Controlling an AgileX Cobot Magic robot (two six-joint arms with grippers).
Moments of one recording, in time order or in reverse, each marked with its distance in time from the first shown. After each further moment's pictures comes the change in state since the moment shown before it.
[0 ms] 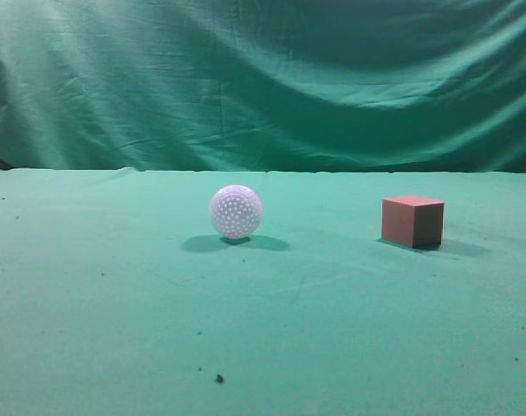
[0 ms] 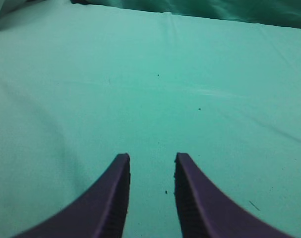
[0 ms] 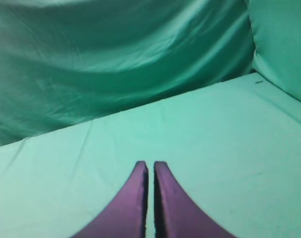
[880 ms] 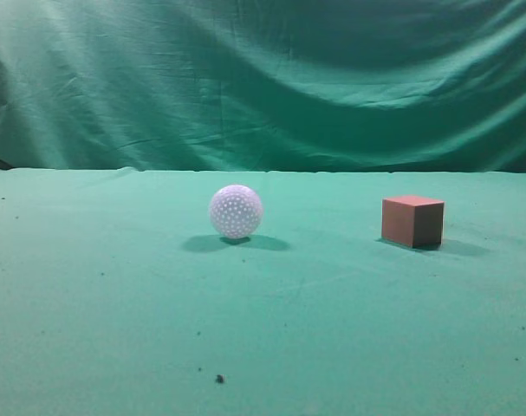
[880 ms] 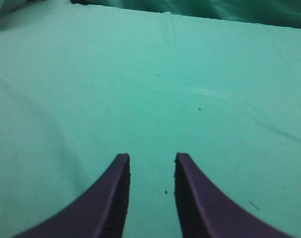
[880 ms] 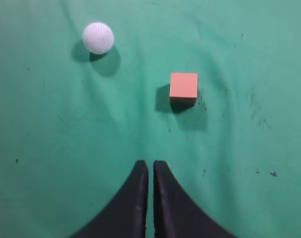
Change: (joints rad) left arm 0.000 0.000 0.000 0.000 0.000 0.000; right arm 0.458 0.729 -0.382 -0.071 0.455 -0.315
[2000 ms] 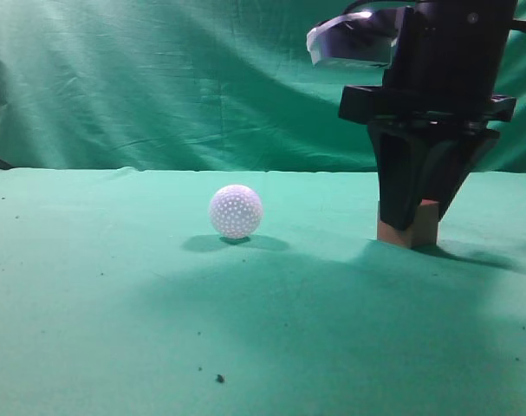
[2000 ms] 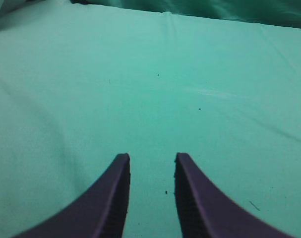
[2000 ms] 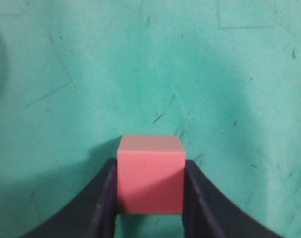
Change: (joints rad) left arm 0.000 0.000 0.000 0.000 0.000 0.000; right arm 0.082 0.732 -0.328 -0.204 -0.093 0.138
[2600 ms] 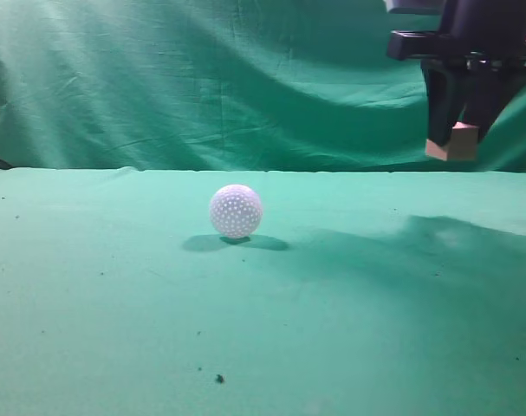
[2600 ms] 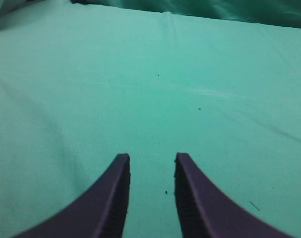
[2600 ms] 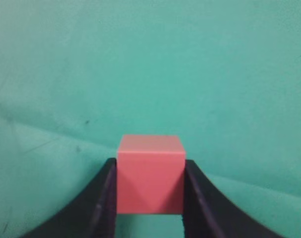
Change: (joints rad) left arm 0.000 0.000 0.000 0.000 0.000 0.000; right arm -0.253 0.002 -0.202 -0.074 0.008 0.169
